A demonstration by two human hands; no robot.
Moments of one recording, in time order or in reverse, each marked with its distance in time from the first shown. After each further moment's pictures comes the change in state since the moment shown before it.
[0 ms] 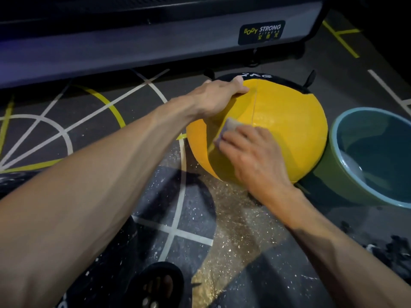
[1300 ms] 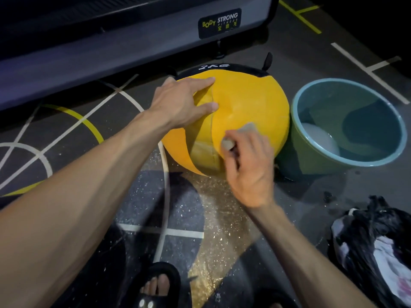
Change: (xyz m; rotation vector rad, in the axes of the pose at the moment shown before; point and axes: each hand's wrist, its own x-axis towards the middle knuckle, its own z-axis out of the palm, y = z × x) left_hand -0.020 0.028 0.026 0.485 0.145 0.120; right_hand -0.062 -0.013 -0.016 0.366 0.231 0.657
